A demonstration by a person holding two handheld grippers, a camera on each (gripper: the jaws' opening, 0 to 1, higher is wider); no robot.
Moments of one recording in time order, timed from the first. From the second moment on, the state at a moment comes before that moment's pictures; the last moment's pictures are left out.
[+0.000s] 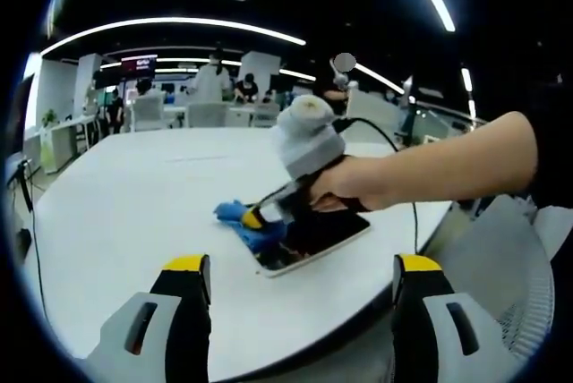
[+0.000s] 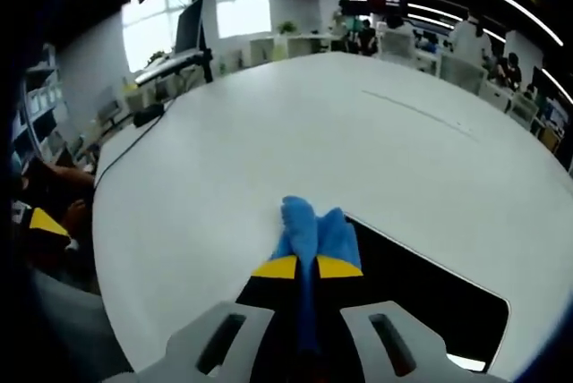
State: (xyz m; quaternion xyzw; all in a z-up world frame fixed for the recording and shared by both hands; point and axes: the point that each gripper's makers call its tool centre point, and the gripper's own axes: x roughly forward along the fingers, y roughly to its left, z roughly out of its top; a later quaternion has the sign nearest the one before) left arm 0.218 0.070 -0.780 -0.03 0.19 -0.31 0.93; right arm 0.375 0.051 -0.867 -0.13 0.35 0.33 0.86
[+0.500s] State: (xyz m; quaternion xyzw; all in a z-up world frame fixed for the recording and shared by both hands) left arm 0.220 0.071 -0.778 -0.03 0.18 -0.31 0.93; right arm 0.369 0.050 -0.867 -0.14 0.34 0.36 0.86
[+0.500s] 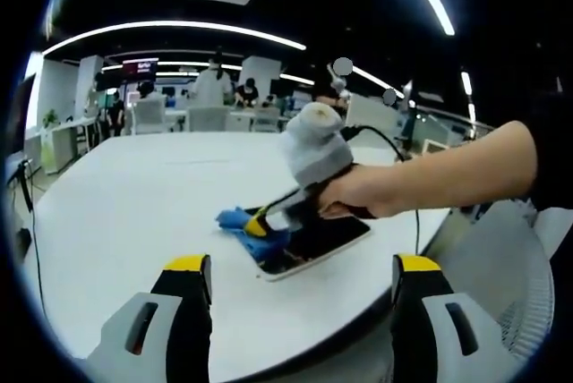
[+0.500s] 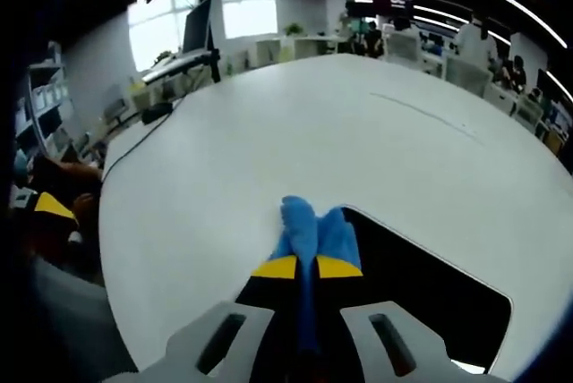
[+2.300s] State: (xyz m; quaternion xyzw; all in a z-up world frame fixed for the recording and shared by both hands) left arm 0.221 0.072 -0.778 -0.03 0.18 -0.31 0.93; right arm 0.370 -0.041 -0.868 -0.13 0.35 0.30 0.88
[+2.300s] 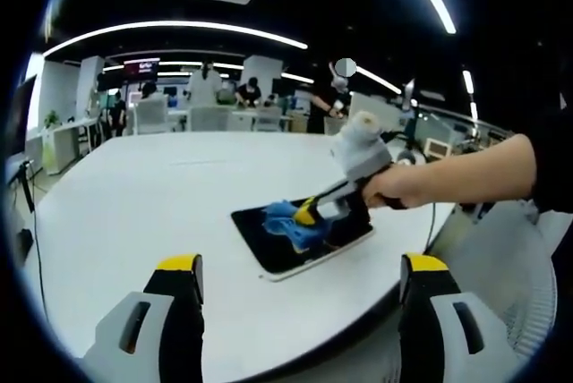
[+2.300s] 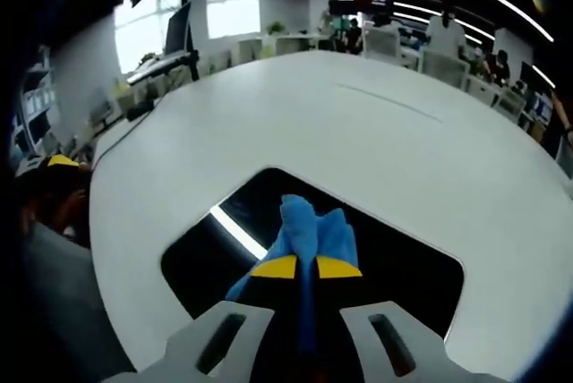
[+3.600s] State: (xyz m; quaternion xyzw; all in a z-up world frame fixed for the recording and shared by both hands) left arm 0.223 0.073 -0.776 -0.03 0.17 -0.30 0.94; right arm 0.368 -0.147 -0.869 -0.11 0.37 0.22 0.90
